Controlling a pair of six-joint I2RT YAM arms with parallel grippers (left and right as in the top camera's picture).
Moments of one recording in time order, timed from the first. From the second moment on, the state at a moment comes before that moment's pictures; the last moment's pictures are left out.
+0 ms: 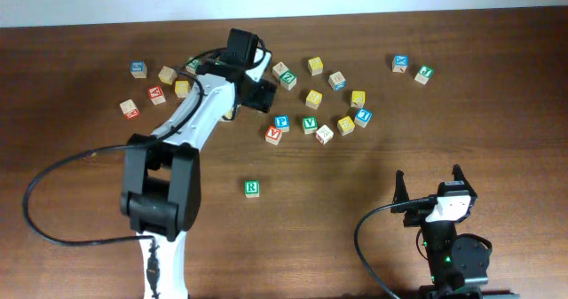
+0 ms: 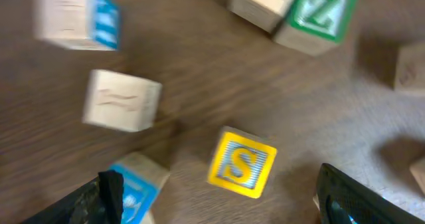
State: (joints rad) left arm -0.32 2.19 1.74 -0.66 0.02 0.12; right arm 0.01 0.01 0.01 -0.07 0.00 -0.03
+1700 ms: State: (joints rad) left arm -0.70 1.80 1.09 -0.62 -0.13 -0.81; right arm 0.01 0.01 0.01 -0.07 0.00 -0.03
